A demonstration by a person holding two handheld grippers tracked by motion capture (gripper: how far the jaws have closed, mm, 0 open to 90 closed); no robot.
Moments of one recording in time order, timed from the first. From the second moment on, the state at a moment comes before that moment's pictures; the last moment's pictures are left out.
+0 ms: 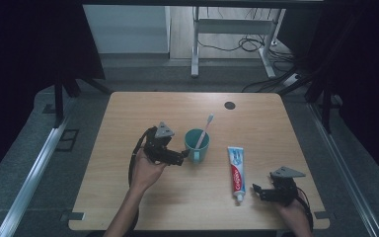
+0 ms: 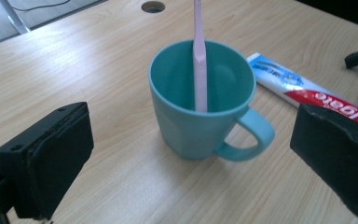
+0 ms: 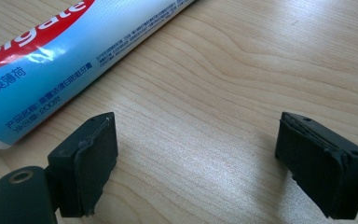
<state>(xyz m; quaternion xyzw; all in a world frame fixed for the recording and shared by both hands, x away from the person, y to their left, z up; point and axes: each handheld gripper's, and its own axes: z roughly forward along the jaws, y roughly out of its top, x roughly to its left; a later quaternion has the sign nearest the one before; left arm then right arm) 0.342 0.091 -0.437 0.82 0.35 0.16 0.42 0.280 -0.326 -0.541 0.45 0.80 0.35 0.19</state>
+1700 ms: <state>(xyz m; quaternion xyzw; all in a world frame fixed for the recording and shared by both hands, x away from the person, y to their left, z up) 0.281 0.124 -0.522 0.84 0.37 0.16 0.37 0.280 -0.326 -0.541 0.45 0.80 0.35 0.19</state>
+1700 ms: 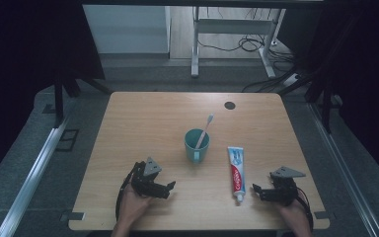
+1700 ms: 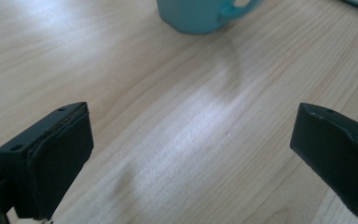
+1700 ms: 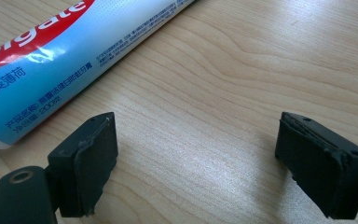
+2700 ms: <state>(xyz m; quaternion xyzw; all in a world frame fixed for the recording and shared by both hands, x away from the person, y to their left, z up) 0.284 0.121 -0.545 0.85 0.38 0.13 0.33 0.279 -0.326 -0.539 0.44 0.81 0.36 0.18</state>
